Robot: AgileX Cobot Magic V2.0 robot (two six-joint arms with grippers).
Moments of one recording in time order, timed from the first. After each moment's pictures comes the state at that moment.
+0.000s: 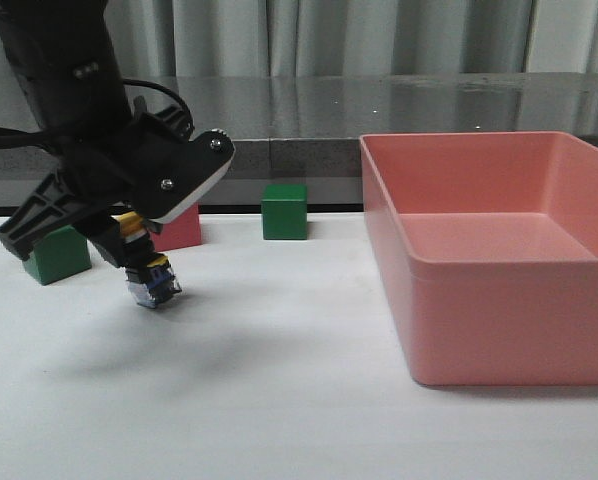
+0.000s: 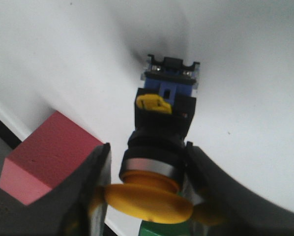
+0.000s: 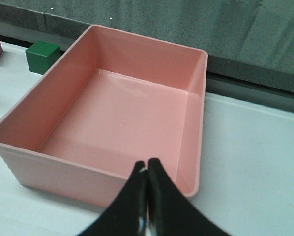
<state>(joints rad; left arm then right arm) -0.53 1.84 -1.23 0.48 0.64 1.30 0.04 0.33 -0.40 0.17 0.48 -0.34</state>
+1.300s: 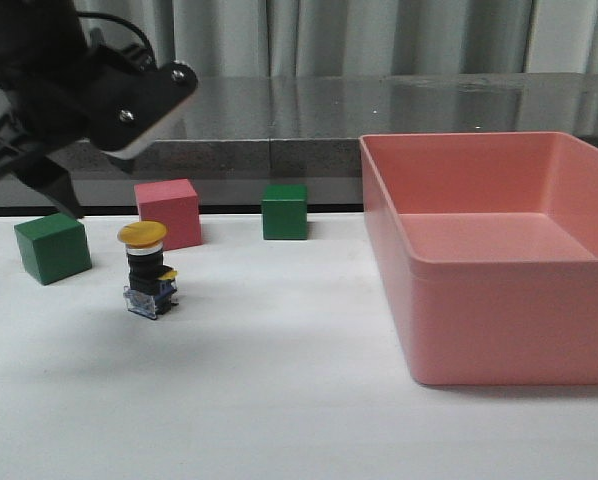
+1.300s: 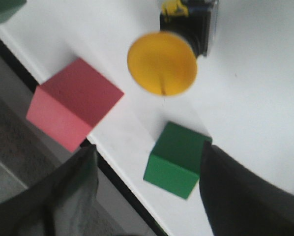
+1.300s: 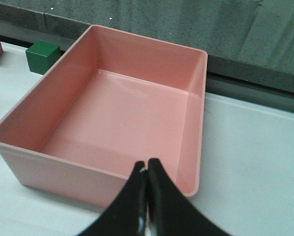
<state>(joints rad) -0.47 1.70 -1.23 0.50 0.71 1.30 0.04 0.33 -0.40 0.17 0.48 -0.34</state>
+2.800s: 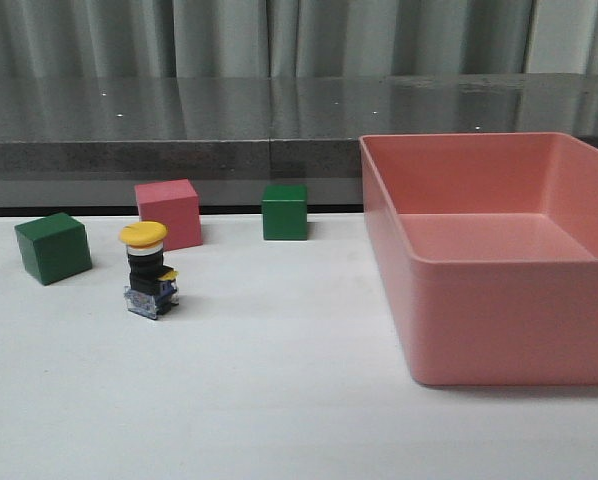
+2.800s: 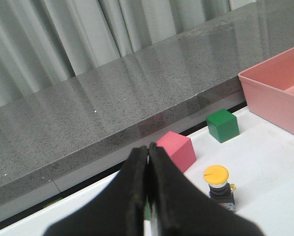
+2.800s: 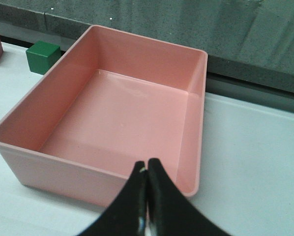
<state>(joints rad) -0.27 0.38 -0.38 -0.22 0.17 0.55 0.04 0.33 -0.40 0.17 0.48 -0.34</state>
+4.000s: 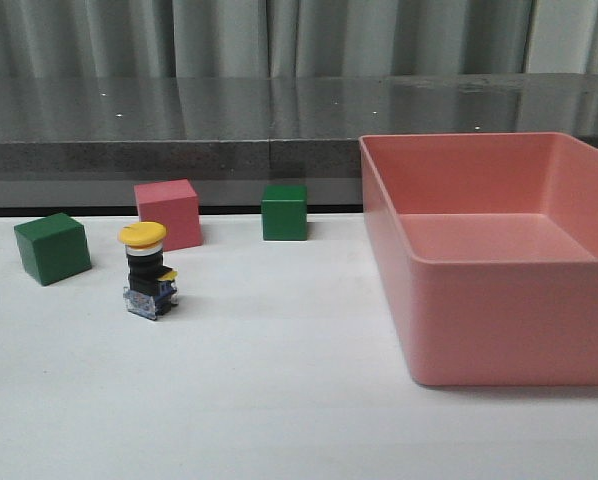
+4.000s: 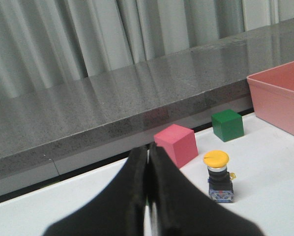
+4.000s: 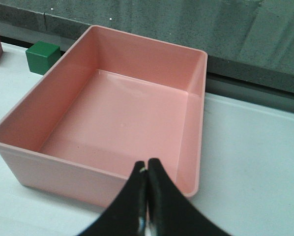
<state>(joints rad) -0.26 0.06 -0.09 0.09 0.07 0.16 0.04 0.33 -0.40 0.17 0.48 -0.34</state>
